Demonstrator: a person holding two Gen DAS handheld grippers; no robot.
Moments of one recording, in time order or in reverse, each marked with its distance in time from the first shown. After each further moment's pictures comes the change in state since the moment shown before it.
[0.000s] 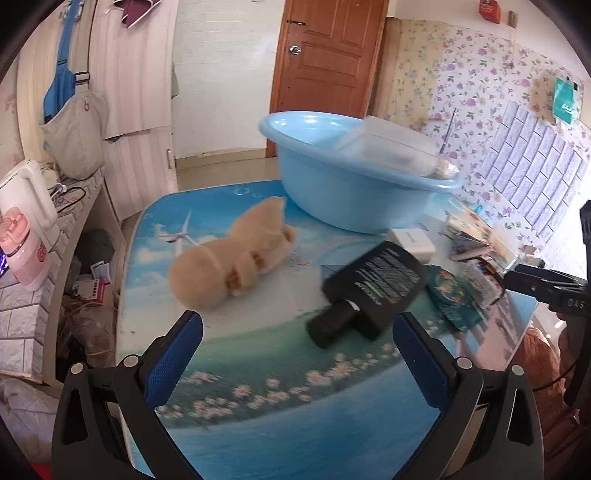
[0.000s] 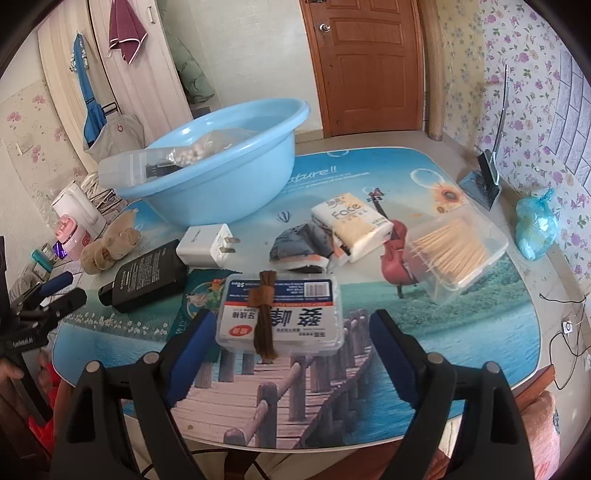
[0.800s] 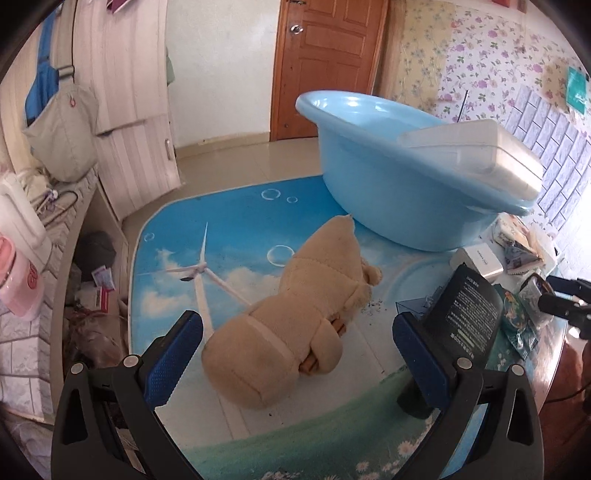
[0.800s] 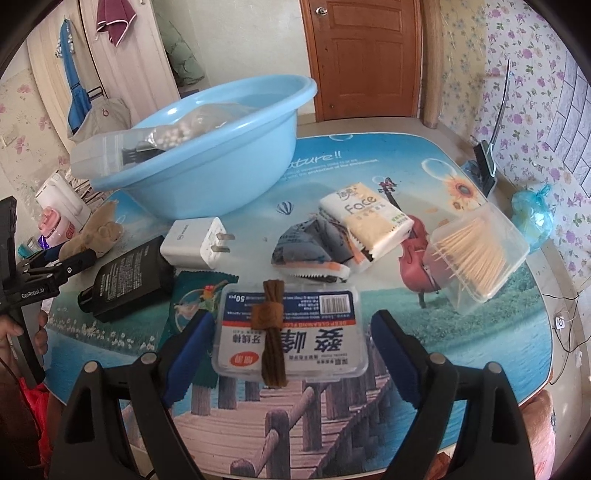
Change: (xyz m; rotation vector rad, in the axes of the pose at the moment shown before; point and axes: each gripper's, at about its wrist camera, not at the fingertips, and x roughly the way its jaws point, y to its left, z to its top) left arm 0.064 0.042 0.039 0.031 0.091 0.011; right arm 0.030 0.013 0.011 -0.001 0.071 -0.058
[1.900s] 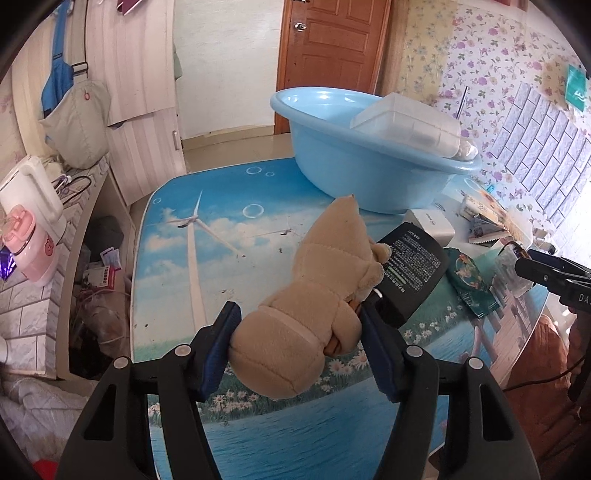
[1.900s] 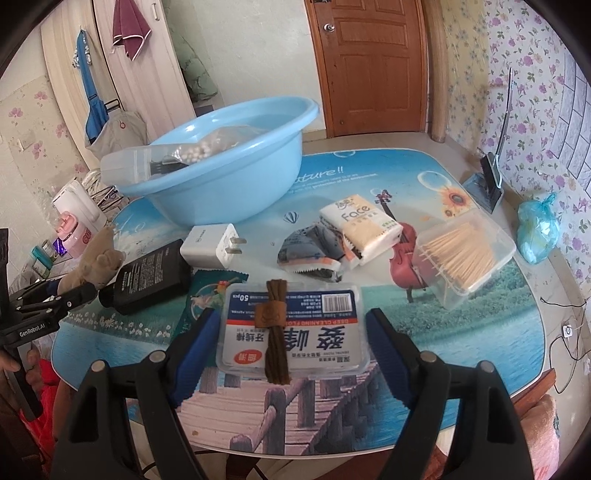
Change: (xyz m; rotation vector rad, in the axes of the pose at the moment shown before) left arm -0.053 -0.037 -0.040 -0.016 0.015 0.025; right arm -0.025 -0.007 -0.011 -0.008 -0.069 0.057
